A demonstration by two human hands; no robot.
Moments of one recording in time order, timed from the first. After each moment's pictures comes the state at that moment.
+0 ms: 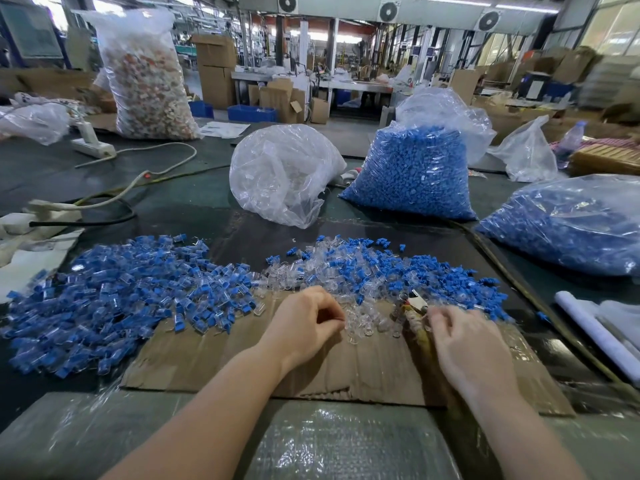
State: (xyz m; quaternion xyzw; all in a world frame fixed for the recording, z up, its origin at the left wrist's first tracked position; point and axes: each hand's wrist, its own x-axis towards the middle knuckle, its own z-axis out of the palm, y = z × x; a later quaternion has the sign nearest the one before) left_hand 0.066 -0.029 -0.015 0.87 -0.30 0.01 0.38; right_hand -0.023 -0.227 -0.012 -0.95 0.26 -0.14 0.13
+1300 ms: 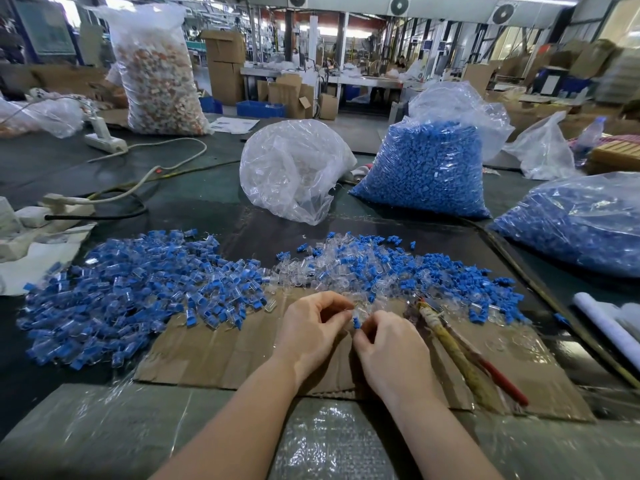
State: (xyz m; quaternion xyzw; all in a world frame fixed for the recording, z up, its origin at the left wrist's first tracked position) left_hand 0.058 -0.032 -0.033 0.79 -0.19 -0.01 0.58; right_hand 0.002 -0.143 -0.028 -0.95 0.14 -0.17 0.20
